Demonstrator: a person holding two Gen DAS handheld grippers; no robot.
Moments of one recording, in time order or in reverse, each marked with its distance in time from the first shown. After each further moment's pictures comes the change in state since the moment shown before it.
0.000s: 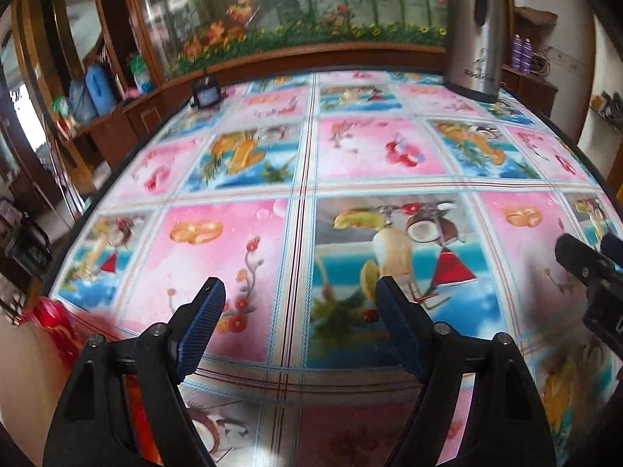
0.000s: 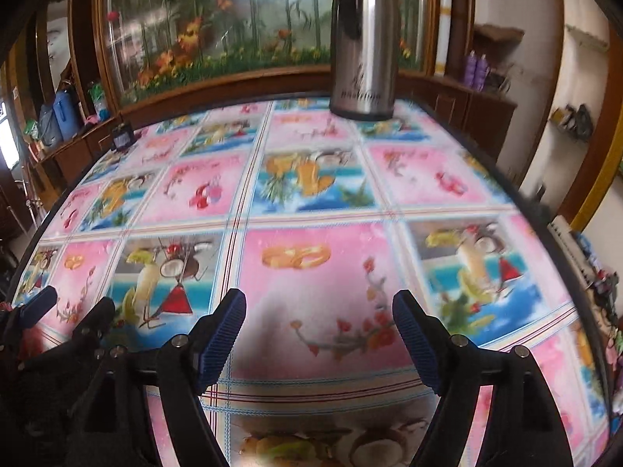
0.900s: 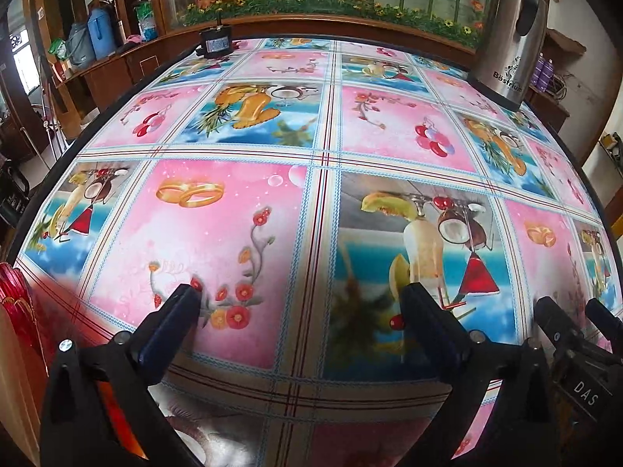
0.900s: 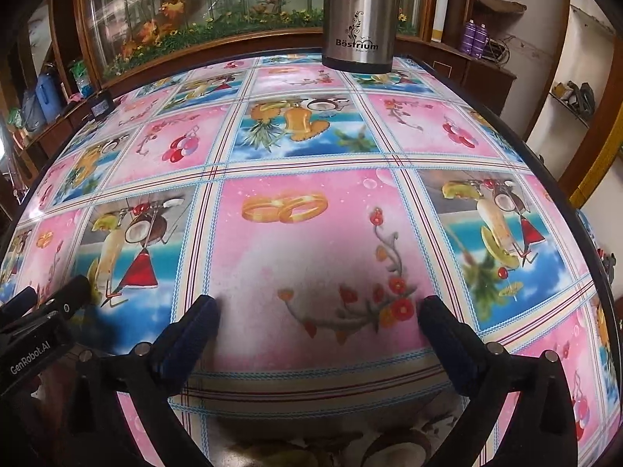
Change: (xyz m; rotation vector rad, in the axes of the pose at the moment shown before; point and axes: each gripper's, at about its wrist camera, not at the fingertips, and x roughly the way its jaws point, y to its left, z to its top) left arm 0.025 0.021 -0.001 -0.121 0.116 -0.066; right arm 0.036 0.002 -0.014 0.011 0.130 -0.043
